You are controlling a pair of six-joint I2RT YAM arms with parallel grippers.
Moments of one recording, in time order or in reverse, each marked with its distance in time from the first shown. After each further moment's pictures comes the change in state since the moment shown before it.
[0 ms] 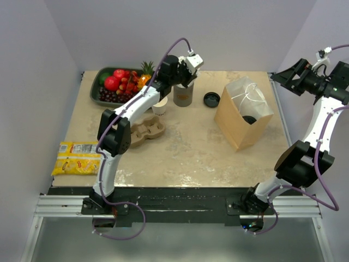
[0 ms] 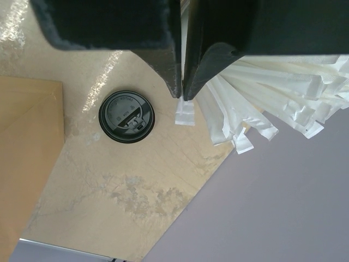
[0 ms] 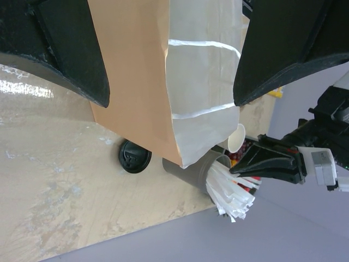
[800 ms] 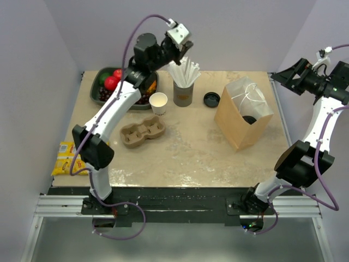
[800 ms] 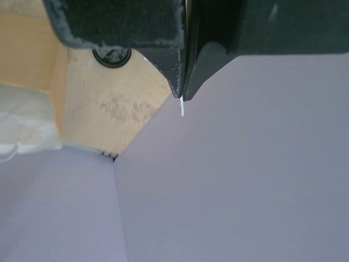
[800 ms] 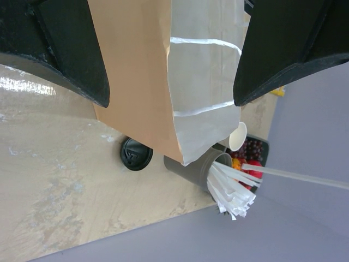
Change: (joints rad) left arm 0.008 -0.254 0.039 0.024 0.003 -0.030; right arm 0.000 0.000 -0.003 0.019 0.003 0.004
